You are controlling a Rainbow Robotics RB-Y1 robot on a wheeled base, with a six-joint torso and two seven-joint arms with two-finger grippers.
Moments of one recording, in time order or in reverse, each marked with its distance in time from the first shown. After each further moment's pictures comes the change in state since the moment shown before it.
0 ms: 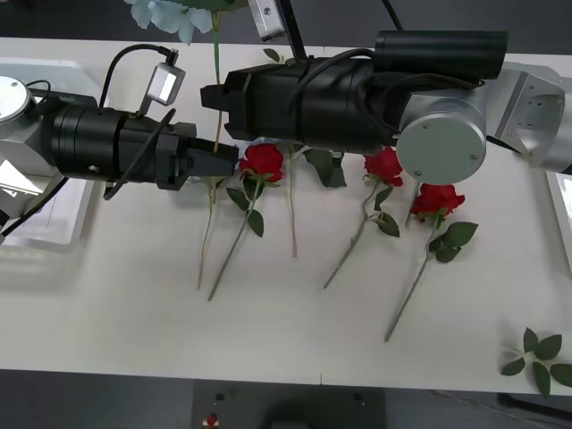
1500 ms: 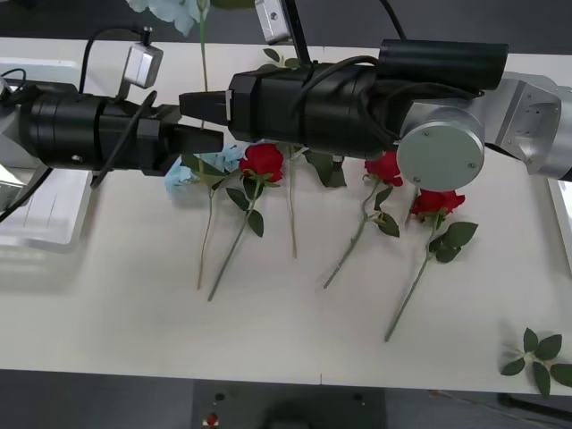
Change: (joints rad) right arm 0.017 0.000 0.013 0.007 0.000 -0.049 0.000; left arm 0.000 0.025 0.053 -0.003 0.033 0.000 -0.053
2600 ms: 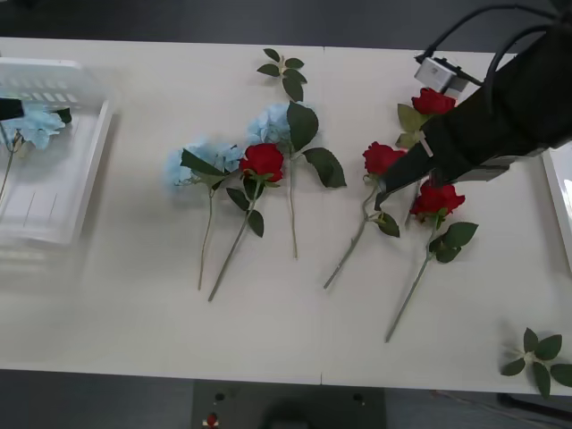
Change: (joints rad) right arm 0.000 -0.467 -0.211 -0.063 -0.486 1.119 -0.087; left arm 0.096 0.464 0.104 0.322 0.142 0.000 -0.002
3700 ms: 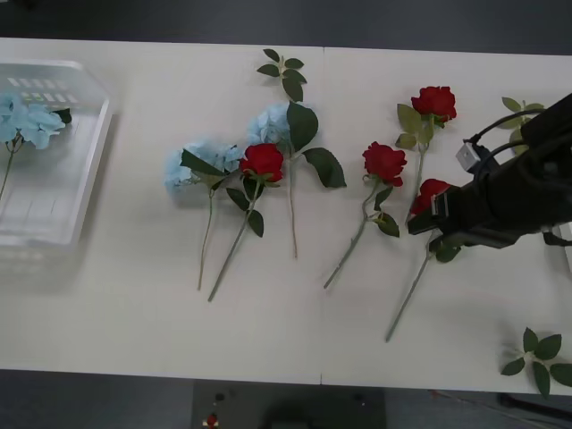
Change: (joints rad) right arm 0.528 0.099 -0.247 -0.077 0.618 -0.051 -0.464; left arm 0.000 0.064 -0.094 0.147 -0.736 -0.421 0.186
